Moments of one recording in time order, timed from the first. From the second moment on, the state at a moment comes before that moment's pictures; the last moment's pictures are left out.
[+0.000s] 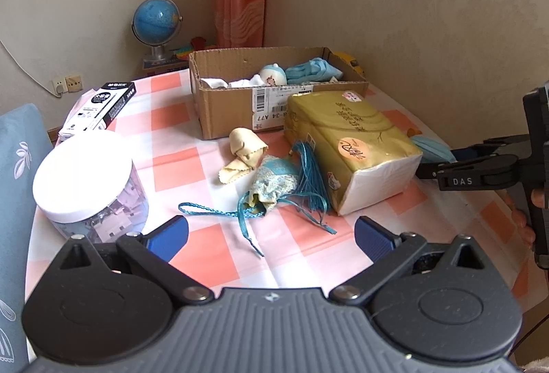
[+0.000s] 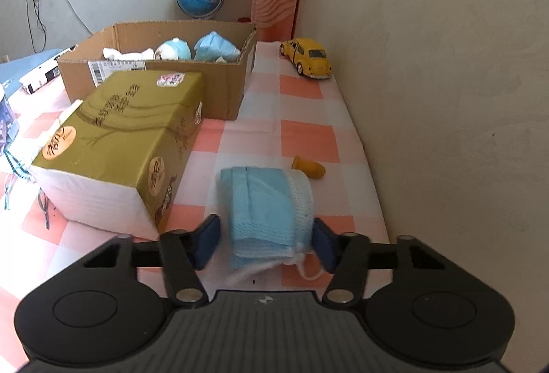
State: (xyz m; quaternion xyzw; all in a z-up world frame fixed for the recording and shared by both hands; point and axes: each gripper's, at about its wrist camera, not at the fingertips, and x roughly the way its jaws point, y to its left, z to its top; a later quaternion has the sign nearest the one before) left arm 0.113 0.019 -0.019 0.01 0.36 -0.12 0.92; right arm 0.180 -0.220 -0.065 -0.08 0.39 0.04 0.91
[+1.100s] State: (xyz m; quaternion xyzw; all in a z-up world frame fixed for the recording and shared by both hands) left arm 0.180 0.008 -0.049 0.05 0.37 -0.15 0.91; right arm 0.129 -0.213 -0.074 -0.07 0.42 0.08 0.90
